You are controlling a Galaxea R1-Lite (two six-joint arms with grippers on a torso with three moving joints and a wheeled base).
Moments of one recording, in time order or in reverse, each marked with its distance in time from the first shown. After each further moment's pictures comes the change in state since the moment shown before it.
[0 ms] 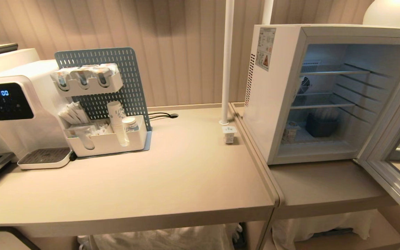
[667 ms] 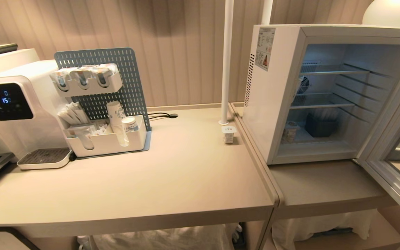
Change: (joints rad) left arm 0.000 0.000 0.000 0.000 0.001 -0.002; right arm -0.001 0.079 -0.173 0.085 0.030 0.022
